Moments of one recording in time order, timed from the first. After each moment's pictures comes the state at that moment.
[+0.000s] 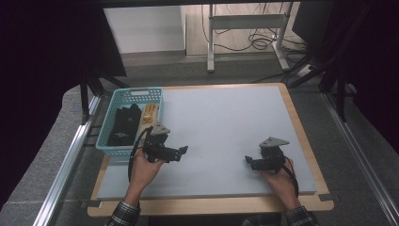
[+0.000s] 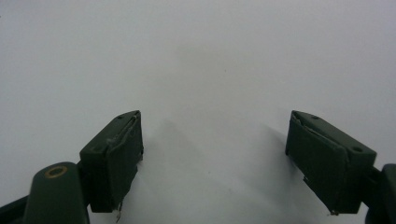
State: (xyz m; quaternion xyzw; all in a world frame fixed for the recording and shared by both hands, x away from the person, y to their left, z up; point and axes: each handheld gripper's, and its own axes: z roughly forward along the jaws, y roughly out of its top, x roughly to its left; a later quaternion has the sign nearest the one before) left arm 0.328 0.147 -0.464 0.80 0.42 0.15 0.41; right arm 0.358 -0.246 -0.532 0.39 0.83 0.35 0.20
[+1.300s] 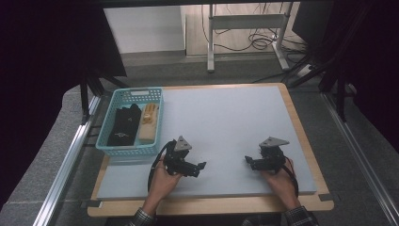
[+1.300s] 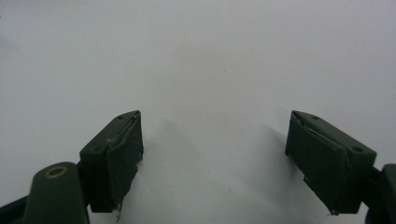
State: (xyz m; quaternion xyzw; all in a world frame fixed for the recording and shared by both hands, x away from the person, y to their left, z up) left arm 0.315 0.094 -0.509 0.83 0.36 0.13 0.41; right arm 0.358 -0.246 -0.532 0.39 0.83 0.35 0.20
